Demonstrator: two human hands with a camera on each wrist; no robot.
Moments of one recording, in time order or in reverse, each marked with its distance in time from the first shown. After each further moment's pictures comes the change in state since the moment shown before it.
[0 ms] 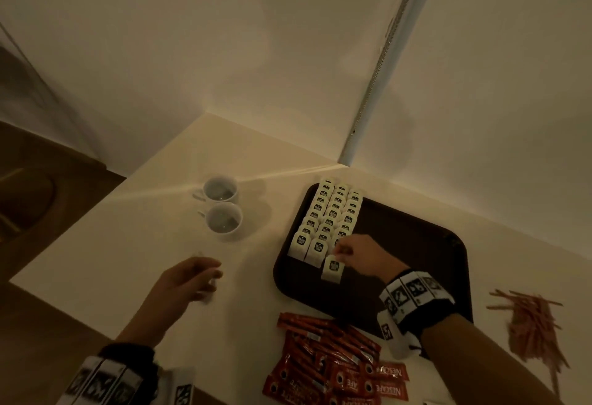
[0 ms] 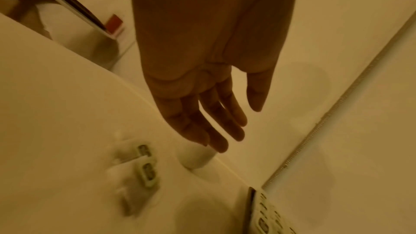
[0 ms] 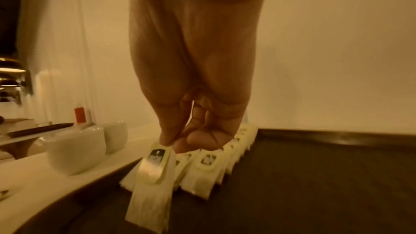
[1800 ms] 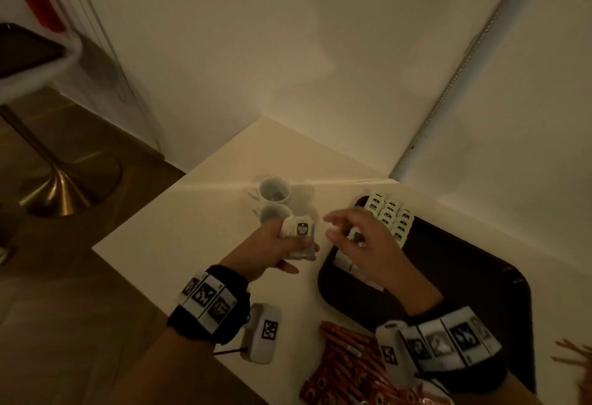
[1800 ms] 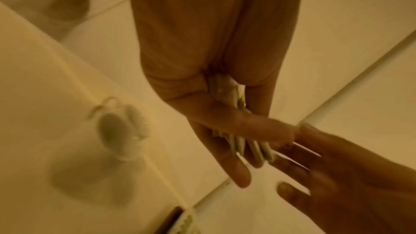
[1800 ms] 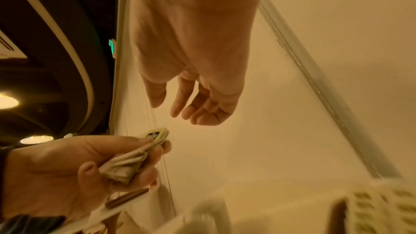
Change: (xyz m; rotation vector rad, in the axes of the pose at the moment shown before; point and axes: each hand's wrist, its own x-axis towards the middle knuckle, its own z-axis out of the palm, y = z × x) left_hand 0.017 0.079 0.023 -0.081 -0.329 0.054; right_hand -0.026 -0.124 0.004 0.324 0.371 -0.533
